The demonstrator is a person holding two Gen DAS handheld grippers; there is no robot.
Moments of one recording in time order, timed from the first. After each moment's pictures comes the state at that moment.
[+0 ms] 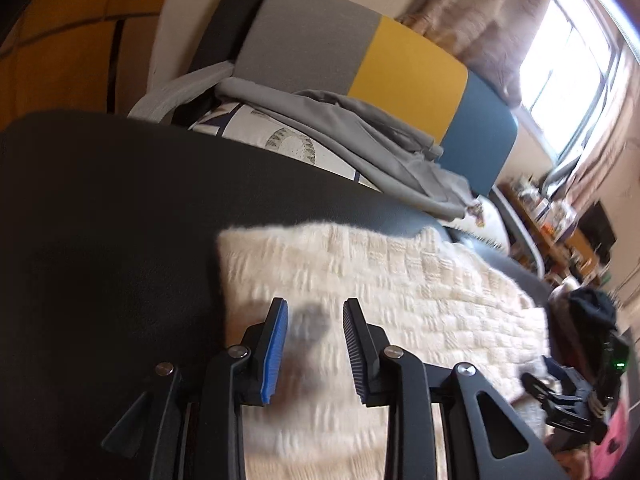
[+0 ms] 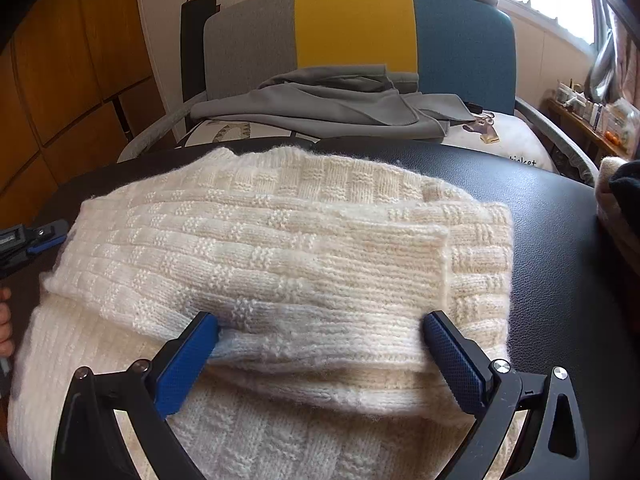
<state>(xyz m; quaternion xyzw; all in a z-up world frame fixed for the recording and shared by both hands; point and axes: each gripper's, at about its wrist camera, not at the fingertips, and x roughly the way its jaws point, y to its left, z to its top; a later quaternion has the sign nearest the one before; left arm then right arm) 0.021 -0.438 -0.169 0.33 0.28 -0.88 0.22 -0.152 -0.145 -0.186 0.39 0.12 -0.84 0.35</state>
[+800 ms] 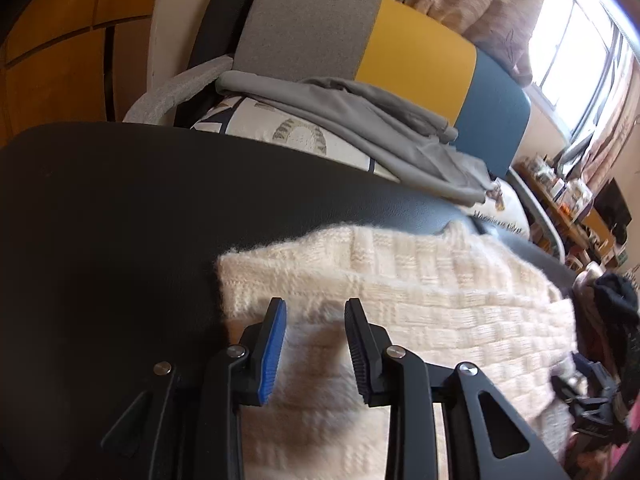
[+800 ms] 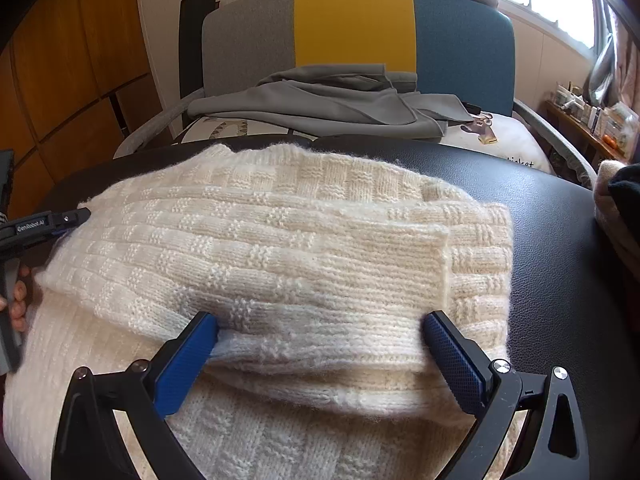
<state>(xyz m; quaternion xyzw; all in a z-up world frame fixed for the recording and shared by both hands) 0.008 -0.450 -0.172 0.35 0.27 -0.87 0.22 -0.150 -0.148 -0.188 0.39 0.13 -0.85 0.34</state>
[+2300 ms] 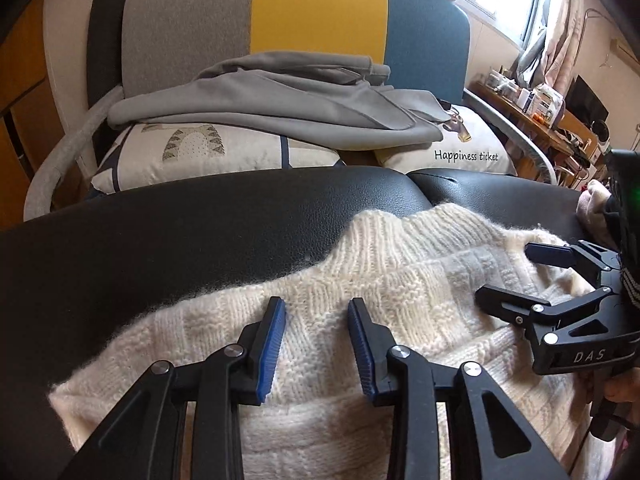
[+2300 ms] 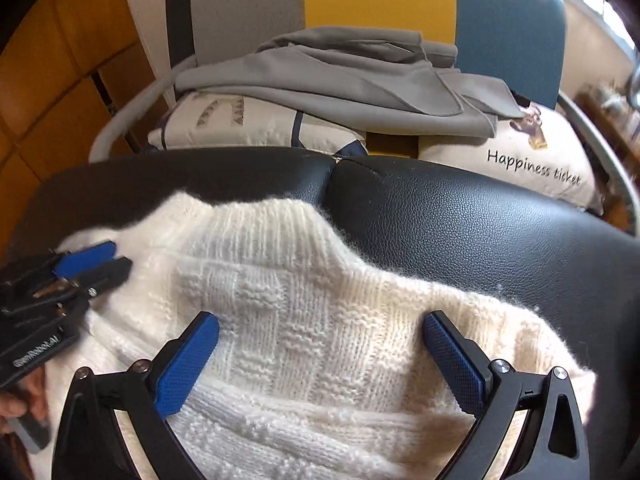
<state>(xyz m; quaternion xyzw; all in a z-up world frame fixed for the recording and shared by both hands) -0.135 -0.394 -0.187 0.43 0.13 -0.88 0.15 -0.244 -0.264 -0.191 0.46 0.17 -0.80 0.34</state>
